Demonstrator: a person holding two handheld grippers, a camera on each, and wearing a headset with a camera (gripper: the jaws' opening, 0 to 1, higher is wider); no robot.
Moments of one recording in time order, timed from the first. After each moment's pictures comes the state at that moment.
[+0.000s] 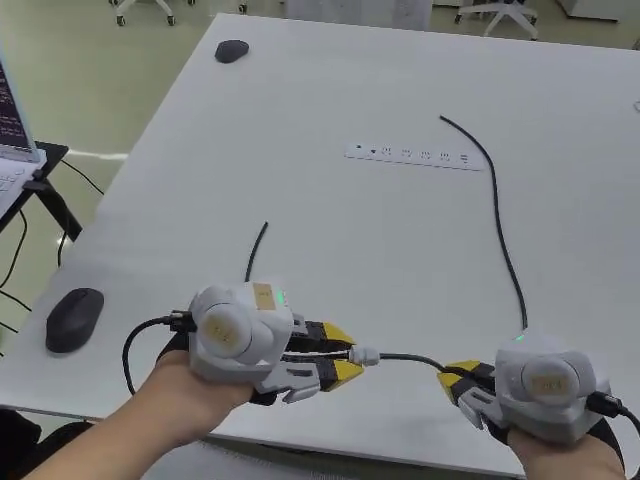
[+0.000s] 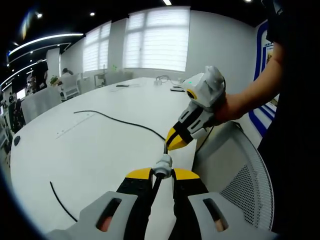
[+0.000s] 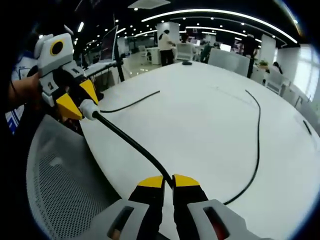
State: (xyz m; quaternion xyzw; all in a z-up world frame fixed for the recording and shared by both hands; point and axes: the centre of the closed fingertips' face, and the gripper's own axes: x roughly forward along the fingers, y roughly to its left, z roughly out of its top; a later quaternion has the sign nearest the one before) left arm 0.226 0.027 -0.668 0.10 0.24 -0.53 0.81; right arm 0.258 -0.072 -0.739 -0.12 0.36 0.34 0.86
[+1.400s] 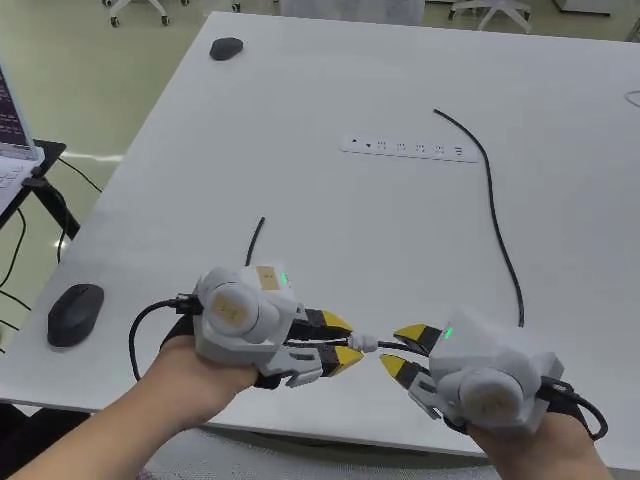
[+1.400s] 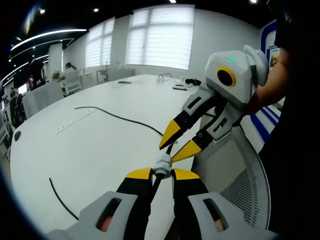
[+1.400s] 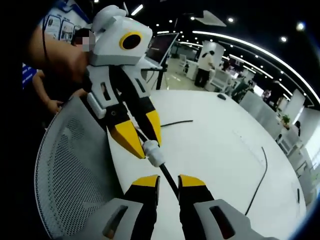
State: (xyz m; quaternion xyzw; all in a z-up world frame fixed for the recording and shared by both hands) left arm 0.227 0.025 -0.667 0.09 0.25 -0.52 0.81; right arm 0.234 0.003 -0.680 -0.27 0.24 0.45 0.82
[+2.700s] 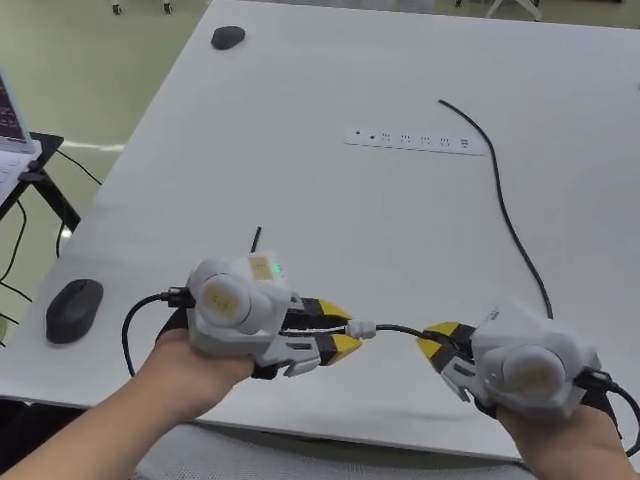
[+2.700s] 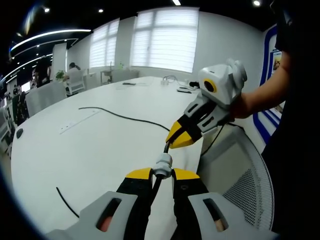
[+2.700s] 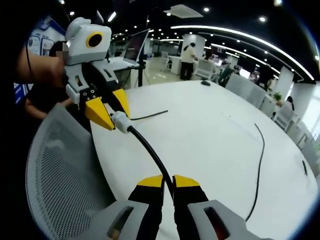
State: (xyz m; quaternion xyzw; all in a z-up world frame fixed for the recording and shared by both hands) left arm 0.242 0.031 -0.666 0.08 0.25 -0.51 0.82; right arm 0.268 -0.044 -0.705 -0.20 0.29 0.40 0.85
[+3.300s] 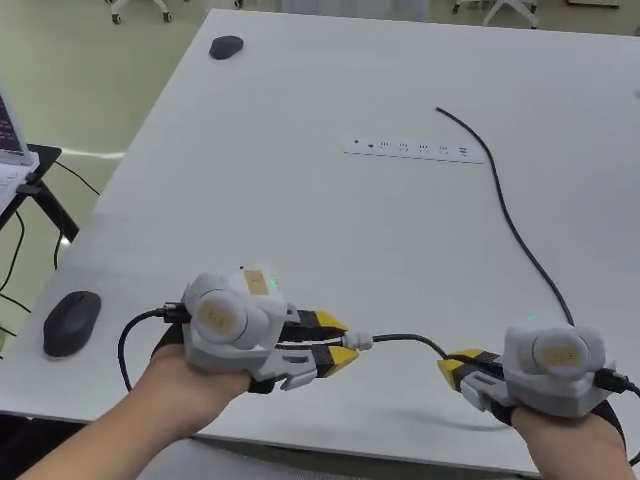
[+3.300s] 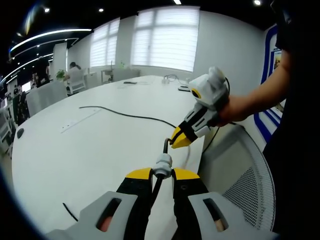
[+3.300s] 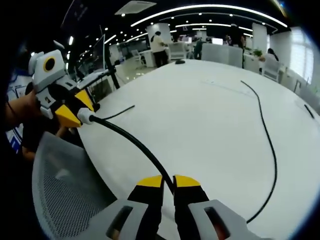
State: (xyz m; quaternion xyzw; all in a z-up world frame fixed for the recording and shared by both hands) left arm 0.244 0.034 -0.668 0.09 0.25 -0.50 0.82; right arm 0.273 -0.075 -0.738 -0.07 0.38 0.33 0.86
